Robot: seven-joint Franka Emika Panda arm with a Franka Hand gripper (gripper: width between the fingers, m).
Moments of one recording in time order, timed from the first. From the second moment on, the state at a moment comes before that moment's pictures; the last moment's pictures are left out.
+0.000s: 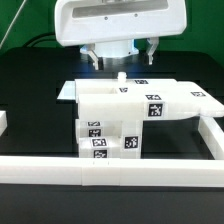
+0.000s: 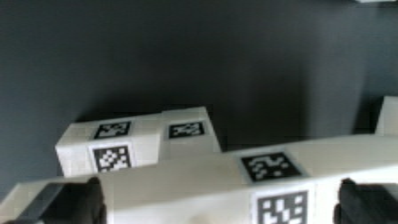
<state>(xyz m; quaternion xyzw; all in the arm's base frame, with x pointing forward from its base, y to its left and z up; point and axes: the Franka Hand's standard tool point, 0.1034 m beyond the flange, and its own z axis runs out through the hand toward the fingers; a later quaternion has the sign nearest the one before) 0.505 -0.001 0.118 -1.00 -0.03 -0.01 0.05</state>
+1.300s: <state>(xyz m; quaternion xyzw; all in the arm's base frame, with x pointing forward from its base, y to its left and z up) 0.414 0.159 0.077 -0.99 0.14 0.00 0.05</state>
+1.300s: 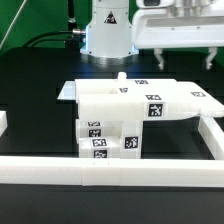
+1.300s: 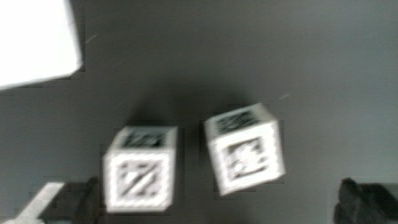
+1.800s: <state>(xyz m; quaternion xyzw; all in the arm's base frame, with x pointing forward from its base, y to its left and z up) 0.422 0.168 0.060 -0.99 0.12 -0.01 0.04</state>
